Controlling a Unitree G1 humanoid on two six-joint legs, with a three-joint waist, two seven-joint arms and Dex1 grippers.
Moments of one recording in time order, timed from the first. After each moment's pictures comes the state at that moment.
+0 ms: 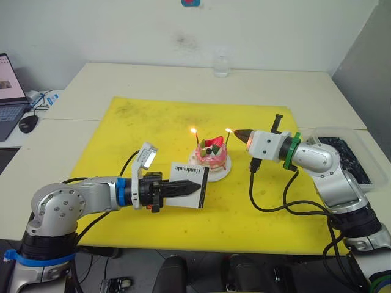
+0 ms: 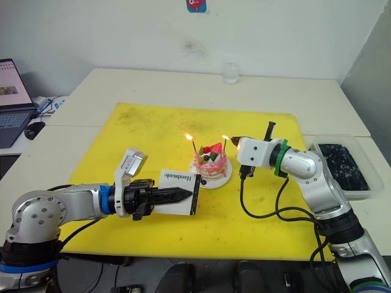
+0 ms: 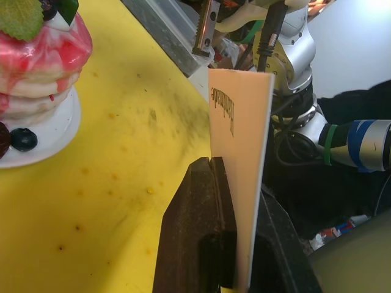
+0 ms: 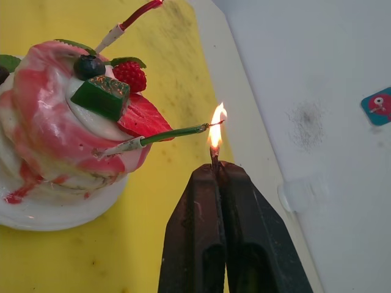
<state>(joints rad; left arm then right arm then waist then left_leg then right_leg) -0.32 0.71 0.15 -0.32 -1.31 1.25 -0.68 -0.54 -0.61 0.22 -0.19 -0.21 0.04 0.73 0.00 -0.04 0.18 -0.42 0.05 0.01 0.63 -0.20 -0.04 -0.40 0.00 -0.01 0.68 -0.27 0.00</state>
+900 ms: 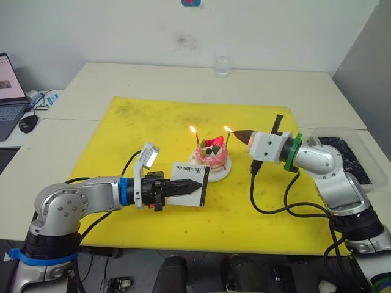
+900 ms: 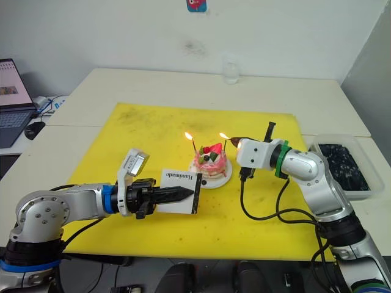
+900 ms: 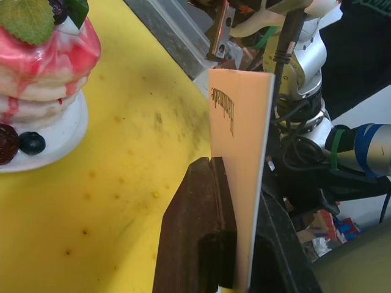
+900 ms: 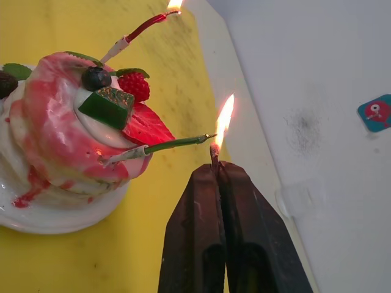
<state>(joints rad) -0.33 0.69 0.14 -0.31 -1.29 1.24 -0.67 -0.50 -0.63 0.19 -0.25 -0.20 0.06 0.74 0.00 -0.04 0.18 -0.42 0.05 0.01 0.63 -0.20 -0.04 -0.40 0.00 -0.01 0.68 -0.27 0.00</state>
